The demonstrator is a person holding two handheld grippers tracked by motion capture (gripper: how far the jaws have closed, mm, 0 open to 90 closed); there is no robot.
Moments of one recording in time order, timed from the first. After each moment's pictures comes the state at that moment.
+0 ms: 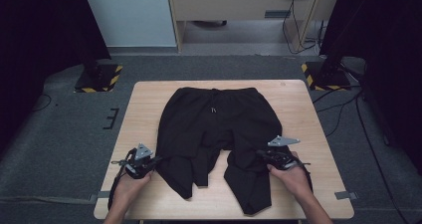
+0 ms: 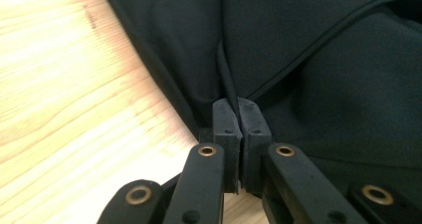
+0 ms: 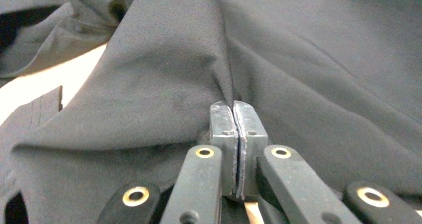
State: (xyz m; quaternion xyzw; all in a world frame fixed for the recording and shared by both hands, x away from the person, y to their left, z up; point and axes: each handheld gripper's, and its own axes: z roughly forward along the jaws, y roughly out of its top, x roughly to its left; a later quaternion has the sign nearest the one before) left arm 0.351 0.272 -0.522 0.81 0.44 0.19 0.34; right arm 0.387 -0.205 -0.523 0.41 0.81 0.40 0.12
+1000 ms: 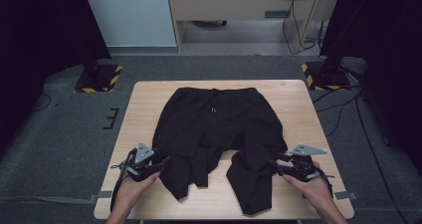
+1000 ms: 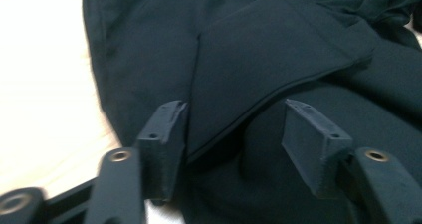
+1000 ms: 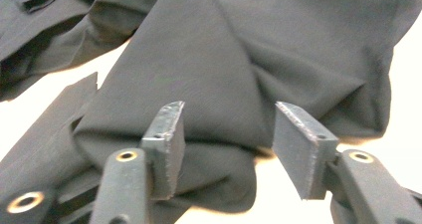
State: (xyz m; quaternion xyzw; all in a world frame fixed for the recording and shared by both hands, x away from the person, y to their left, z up) left arm 0.342 0.251 -0.504 0.79 0.42 0.23 0.39; right arm 0.348 -0.251 -0.510 0.44 0.78 0.44 0.13
